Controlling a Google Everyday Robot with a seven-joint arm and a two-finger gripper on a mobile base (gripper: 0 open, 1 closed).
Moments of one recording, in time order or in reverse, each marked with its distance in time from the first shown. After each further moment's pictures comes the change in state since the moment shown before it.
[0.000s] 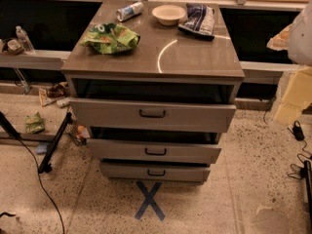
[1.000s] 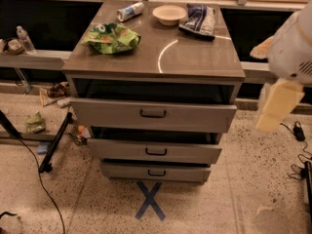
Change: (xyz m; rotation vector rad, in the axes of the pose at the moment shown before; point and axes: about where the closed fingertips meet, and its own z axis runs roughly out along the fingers) arm -0.018 0.005 0.027 0.004 -0.039 -0.048
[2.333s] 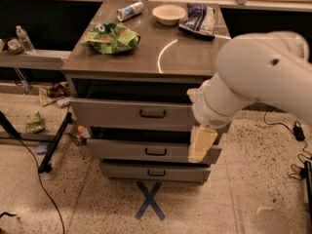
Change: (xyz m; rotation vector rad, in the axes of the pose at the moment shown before) arm -0.067 0.024 0.164 0.004 -0.079 -0.164
